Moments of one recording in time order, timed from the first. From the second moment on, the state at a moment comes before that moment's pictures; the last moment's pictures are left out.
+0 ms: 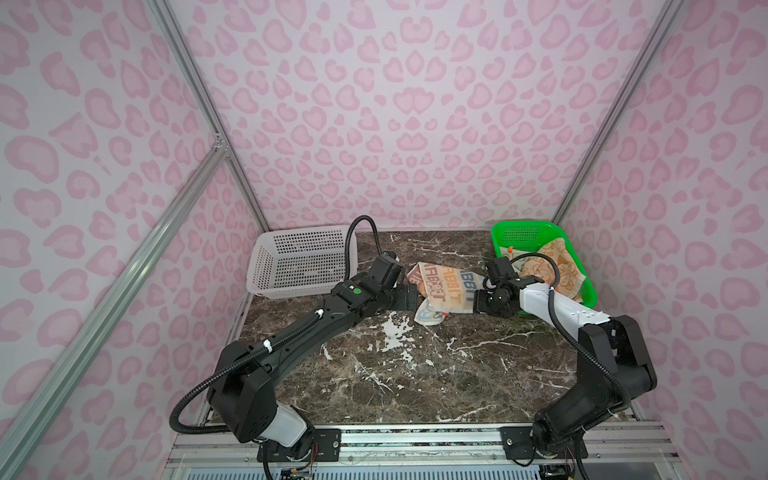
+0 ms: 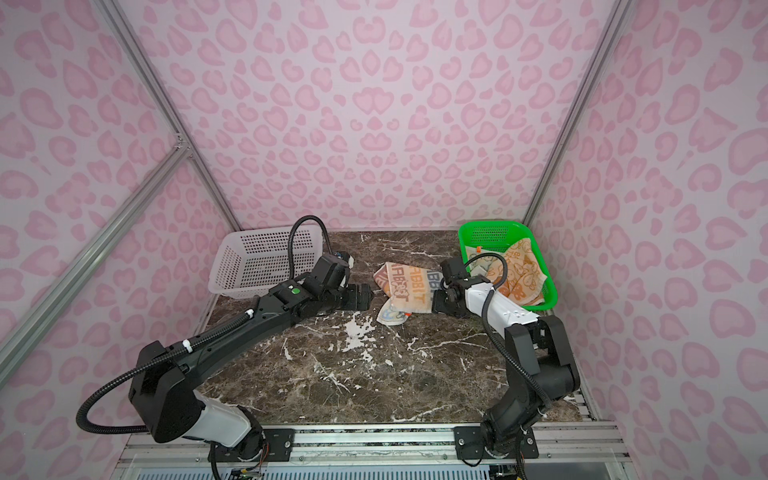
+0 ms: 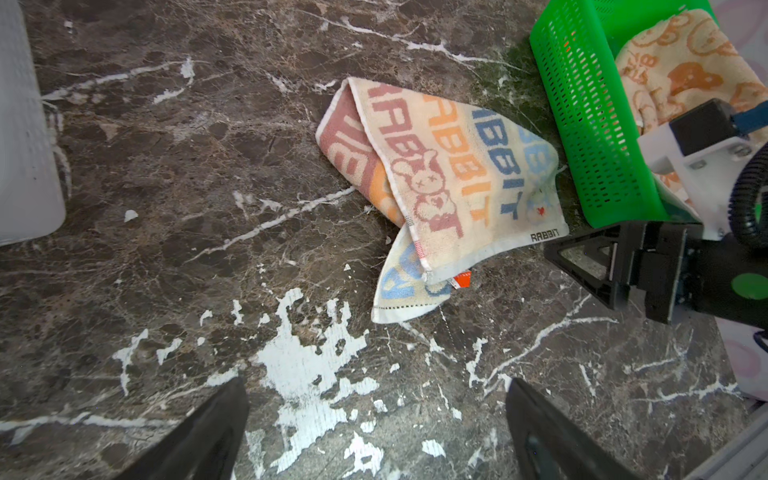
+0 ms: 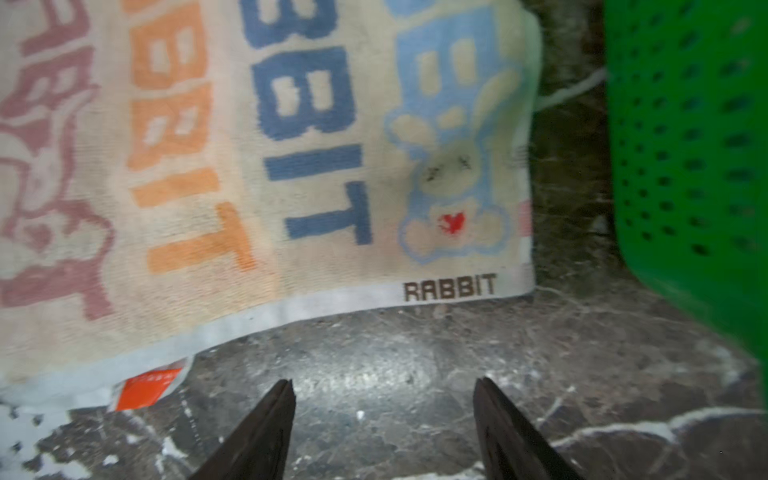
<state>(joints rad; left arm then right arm) -0.70 1.52 1.24 -0.57 -0.05 -0.54 0.25 1.63 1.05 -0.63 0.04 0.43</state>
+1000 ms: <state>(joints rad) -0.64 1.54 1.22 -0.64 0.02 -0.51 0.51 1.92 1.31 -0.59 0.04 0.45</state>
